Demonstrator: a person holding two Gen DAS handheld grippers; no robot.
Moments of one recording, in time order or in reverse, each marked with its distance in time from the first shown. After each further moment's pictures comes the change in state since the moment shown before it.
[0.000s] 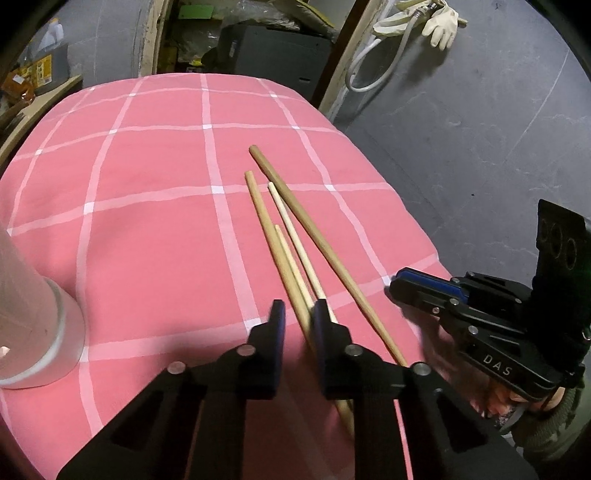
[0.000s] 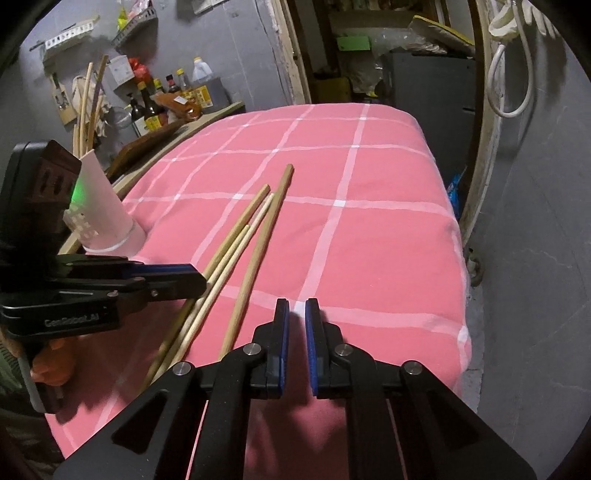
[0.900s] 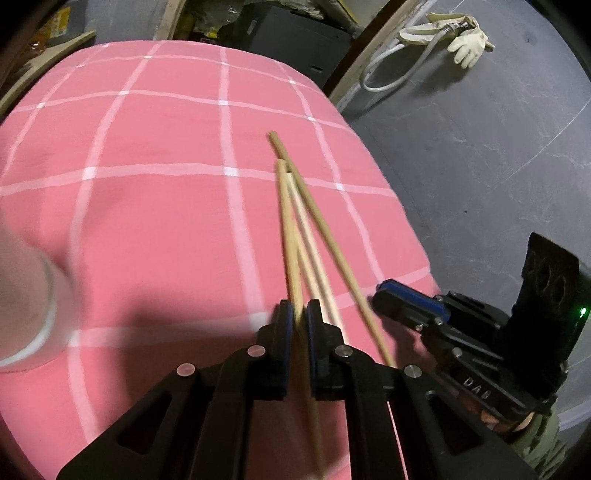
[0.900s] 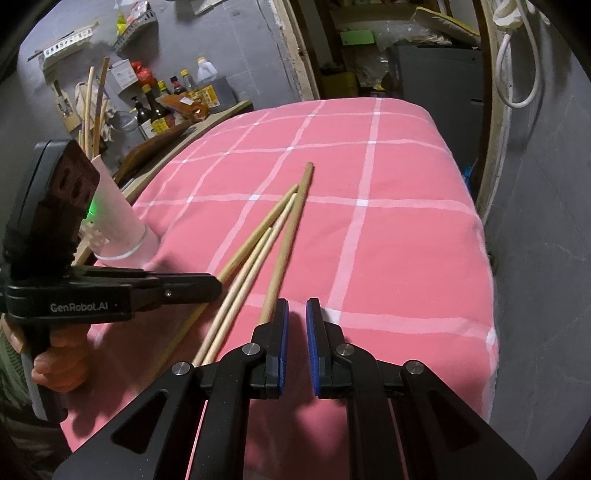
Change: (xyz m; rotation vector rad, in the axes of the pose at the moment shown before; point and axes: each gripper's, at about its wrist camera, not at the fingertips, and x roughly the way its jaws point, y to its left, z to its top) left arm 0.000 0.015 0.013 -0.144 0.057 -0.065; right arm 0.008 0.009 0.006 0.025 0.017 0.047
